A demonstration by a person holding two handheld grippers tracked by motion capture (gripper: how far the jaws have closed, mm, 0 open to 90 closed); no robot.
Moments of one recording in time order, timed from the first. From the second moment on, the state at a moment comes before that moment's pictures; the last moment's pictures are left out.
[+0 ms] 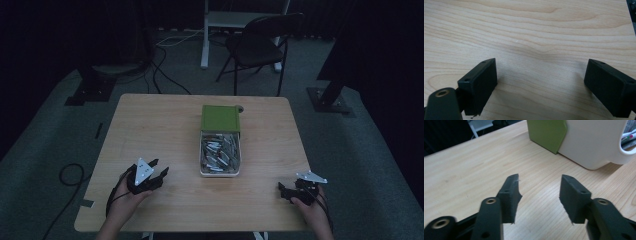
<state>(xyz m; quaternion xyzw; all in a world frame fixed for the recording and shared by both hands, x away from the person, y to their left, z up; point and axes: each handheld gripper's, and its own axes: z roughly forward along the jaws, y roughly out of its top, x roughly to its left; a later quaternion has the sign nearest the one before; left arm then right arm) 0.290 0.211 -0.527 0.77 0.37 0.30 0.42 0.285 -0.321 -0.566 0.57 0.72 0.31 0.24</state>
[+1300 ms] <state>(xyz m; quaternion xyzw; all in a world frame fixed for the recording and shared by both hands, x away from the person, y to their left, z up) 0.293 0.256 -0.549 0.74 0.47 0.25 0.41 0.285 -0.321 -0.566 0.57 0.72 0.31 0.24</state>
